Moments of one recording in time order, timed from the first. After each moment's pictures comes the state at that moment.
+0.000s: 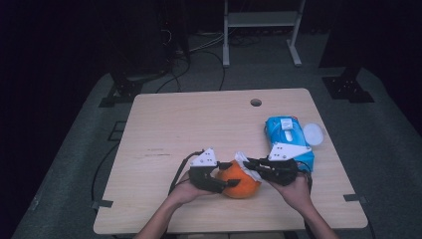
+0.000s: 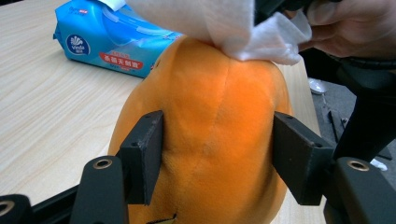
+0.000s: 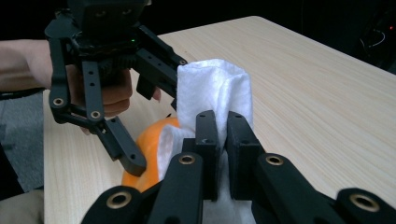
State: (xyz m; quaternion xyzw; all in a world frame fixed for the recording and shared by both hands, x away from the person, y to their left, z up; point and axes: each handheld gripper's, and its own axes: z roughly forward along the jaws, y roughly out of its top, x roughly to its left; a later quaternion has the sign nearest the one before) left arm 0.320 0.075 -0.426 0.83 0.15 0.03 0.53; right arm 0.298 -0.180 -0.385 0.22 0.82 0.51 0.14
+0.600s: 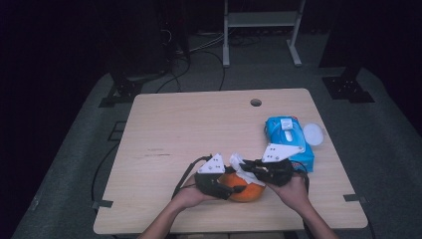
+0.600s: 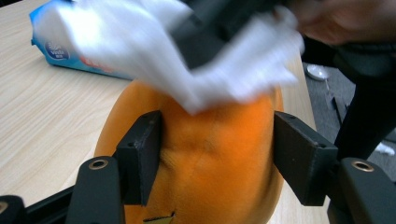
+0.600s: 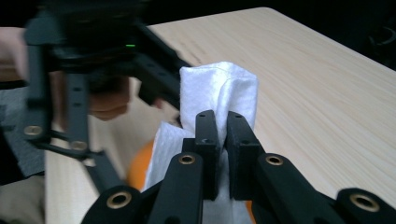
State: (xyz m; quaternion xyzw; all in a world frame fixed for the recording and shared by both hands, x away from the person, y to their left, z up) left arm 0.307 0.060 -0.426 0.85 0.11 0.04 0.52; right arm 0.299 -0.171 -0.383 0.21 0.83 0.49 0.14
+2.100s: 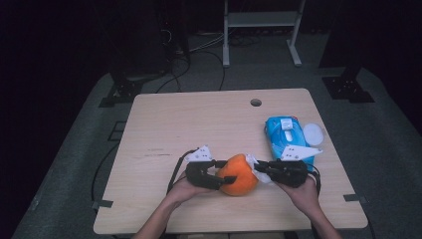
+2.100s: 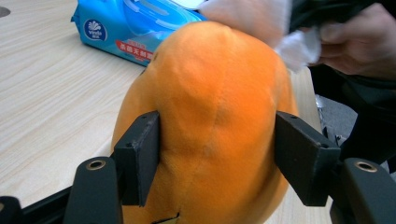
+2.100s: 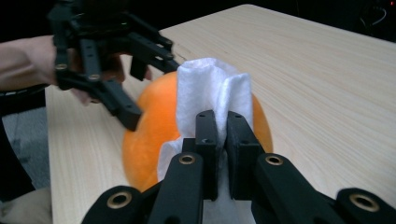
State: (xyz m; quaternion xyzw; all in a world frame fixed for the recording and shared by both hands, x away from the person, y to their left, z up) left arm 0.330 0.086 -0.432 0.82 0.19 0.00 0.54; right arm 0.301 -0.211 -0.403 0.27 0.80 0.52 0.10
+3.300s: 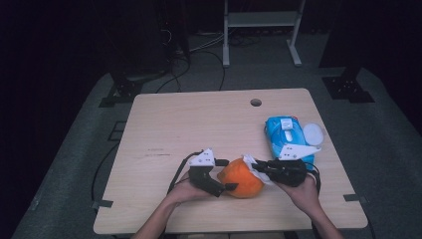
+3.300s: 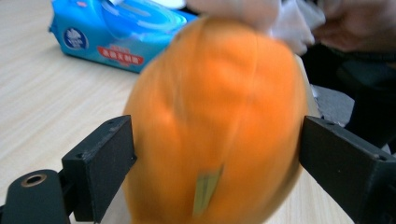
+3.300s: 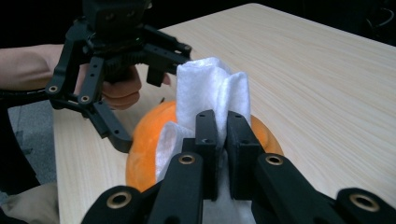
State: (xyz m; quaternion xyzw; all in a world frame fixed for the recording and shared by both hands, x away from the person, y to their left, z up) left arm 0.331 0.079 -0.446 0.83 0.13 0.00 0.55; right arm 0.299 -0.207 -0.395 0.26 0.81 0.52 0.10
